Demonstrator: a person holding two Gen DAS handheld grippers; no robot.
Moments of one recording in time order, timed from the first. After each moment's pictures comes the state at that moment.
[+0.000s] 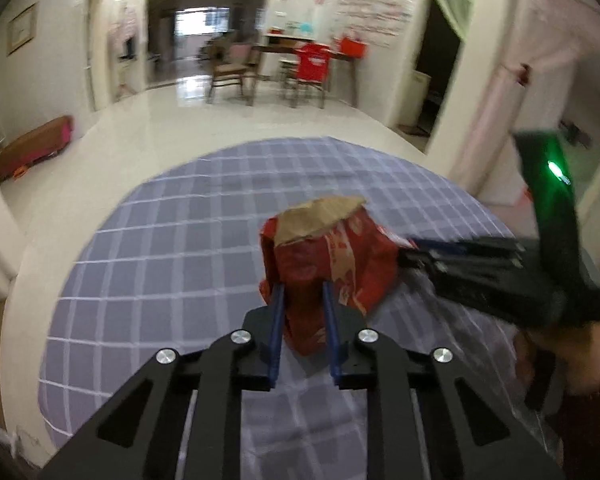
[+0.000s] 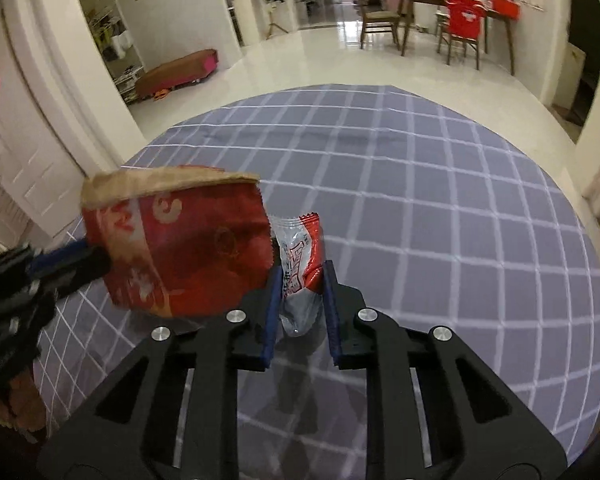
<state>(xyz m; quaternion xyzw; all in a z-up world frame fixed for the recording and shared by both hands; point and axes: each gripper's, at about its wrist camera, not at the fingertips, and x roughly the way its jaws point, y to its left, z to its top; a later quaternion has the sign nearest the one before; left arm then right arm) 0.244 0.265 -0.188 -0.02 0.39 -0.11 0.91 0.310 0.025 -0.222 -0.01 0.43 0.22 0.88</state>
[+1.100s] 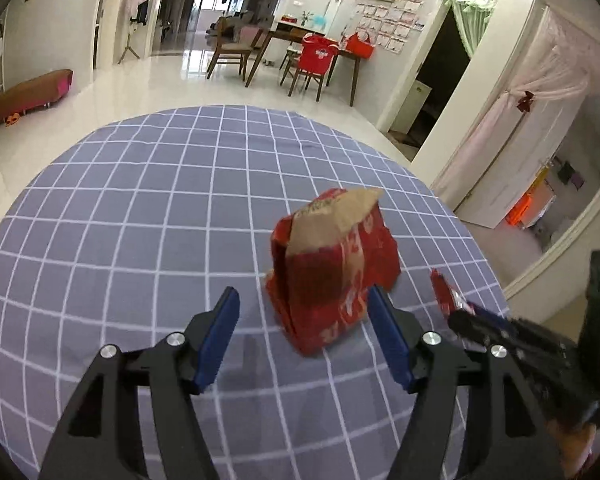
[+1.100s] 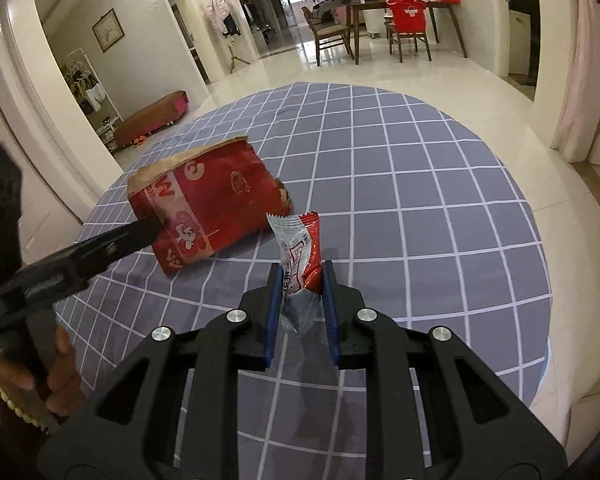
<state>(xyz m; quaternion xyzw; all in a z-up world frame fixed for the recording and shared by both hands) 0.233 0.200 -0.209 -0.11 0.40 -0.10 0.90 0.211 -0.092 -0.215 0.07 0.41 0.18 0.89</state>
